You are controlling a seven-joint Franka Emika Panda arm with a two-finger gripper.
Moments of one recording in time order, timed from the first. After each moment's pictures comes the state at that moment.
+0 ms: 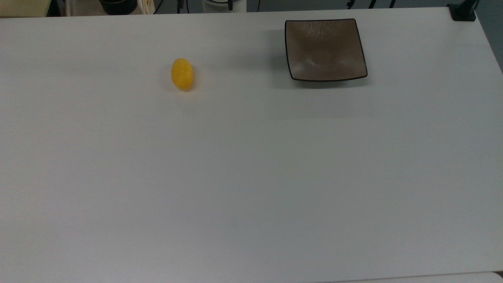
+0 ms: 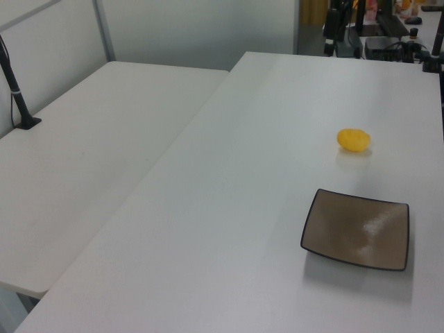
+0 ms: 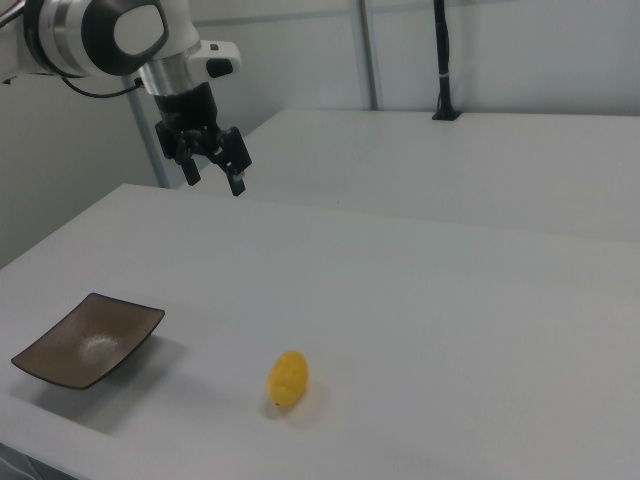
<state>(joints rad) 0.14 -0.04 -0.04 -1.64 0.01 1.69 0.08</state>
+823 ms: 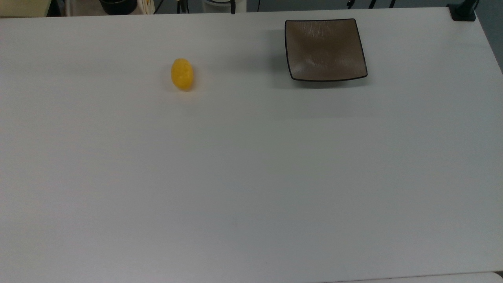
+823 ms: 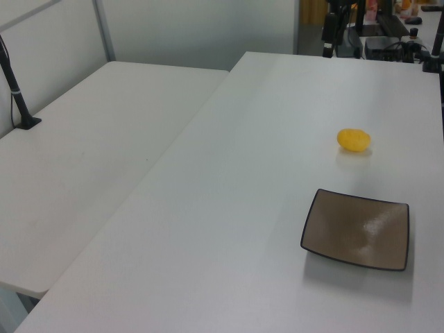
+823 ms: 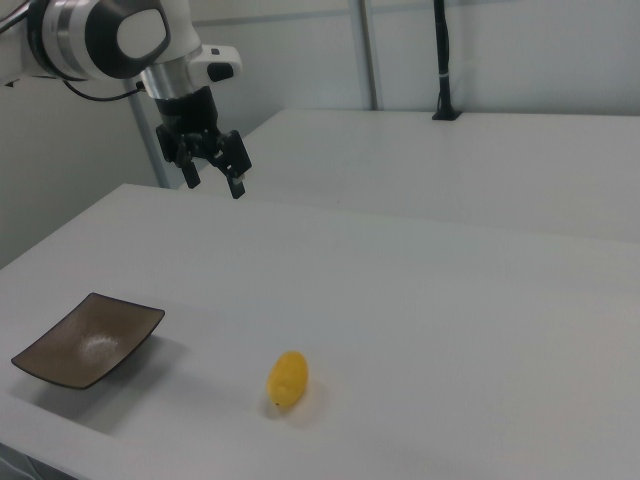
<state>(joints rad) 0.14 -0.03 -0.04 -1.64 0.01 1.69 0.08</state>
